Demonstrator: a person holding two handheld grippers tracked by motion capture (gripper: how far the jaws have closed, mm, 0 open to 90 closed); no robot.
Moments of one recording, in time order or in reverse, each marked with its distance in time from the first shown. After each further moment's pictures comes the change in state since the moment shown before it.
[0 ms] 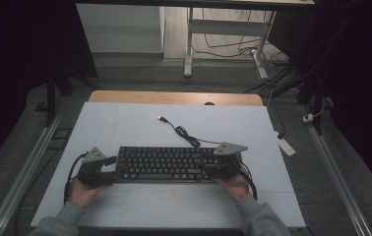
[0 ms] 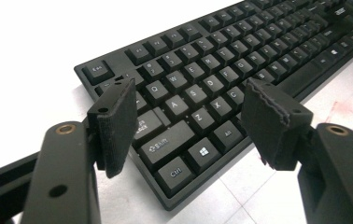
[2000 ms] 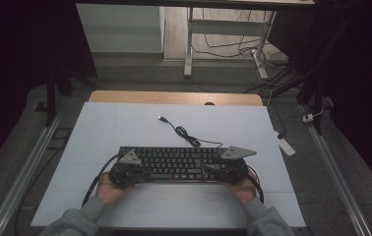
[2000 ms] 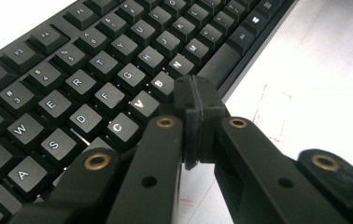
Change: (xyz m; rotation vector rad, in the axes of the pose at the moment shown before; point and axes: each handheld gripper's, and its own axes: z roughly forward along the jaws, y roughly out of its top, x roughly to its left) left arm -0.053 0.028 0.053 0.184 -0.183 0.194; right arm -0.005 -0.015 -0.016 0.003 -0.021 0.014
